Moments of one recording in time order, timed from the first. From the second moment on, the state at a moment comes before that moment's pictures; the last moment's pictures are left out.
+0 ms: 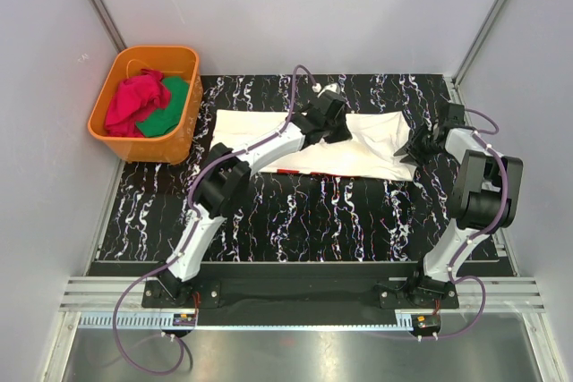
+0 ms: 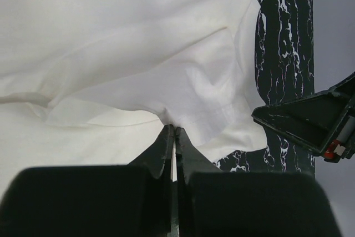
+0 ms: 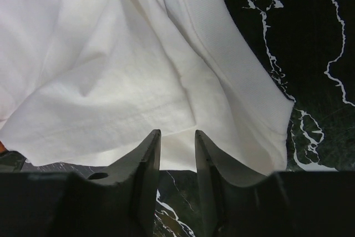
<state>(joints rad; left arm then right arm) -0.77 2.32 2.00 -0.33 0.01 -0.81 -0.22 1.82 1.19 -0.46 -0.36 0.53</state>
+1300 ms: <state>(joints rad) -0.75 2.32 1.99 -0.28 0.07 -0.83 -0.24 1.91 1.12 -0.29 -0.49 0.62</state>
